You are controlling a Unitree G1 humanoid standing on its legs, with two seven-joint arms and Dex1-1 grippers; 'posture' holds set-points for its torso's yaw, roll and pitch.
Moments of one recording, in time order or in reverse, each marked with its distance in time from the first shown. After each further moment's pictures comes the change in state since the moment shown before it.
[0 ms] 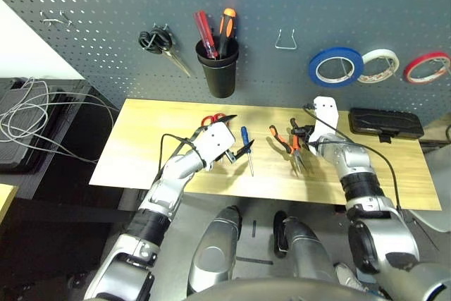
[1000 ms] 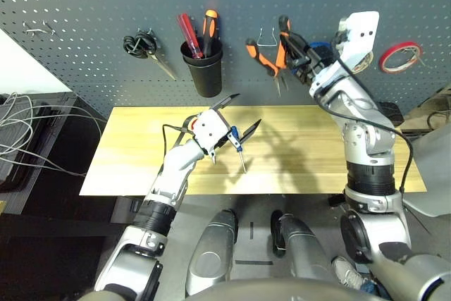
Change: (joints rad) left arm -0.041 -0.073 0.035 -0.080 -0.178 -0.049 -0.071; right arm -0.287 0.064 -0.037 -0.319 0.151 -0.275 -0.003
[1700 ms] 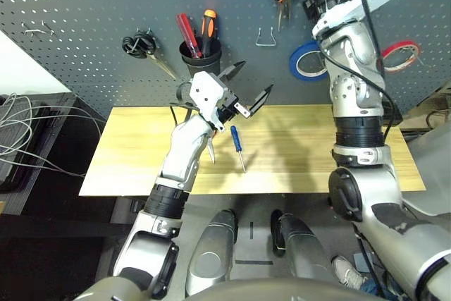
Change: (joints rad) left arm -0.107 -0.073 0.073 -0.119 -0.097 0.267 0.054; right arm -0.244 0.037 -0.048 0.470 -0.054 -0.508 -0.051
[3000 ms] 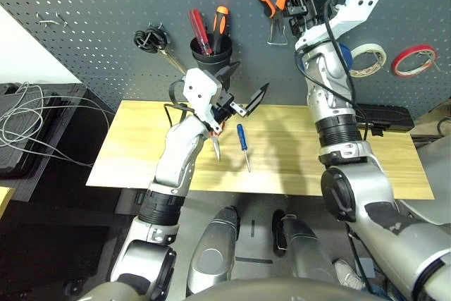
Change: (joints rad) left arm 0.042 0.015 0.008 -0.100 -0.017 0.103 0.017; right arm 0.022 0.052 0.019 0.198 -0.055 -0.221 -0.001
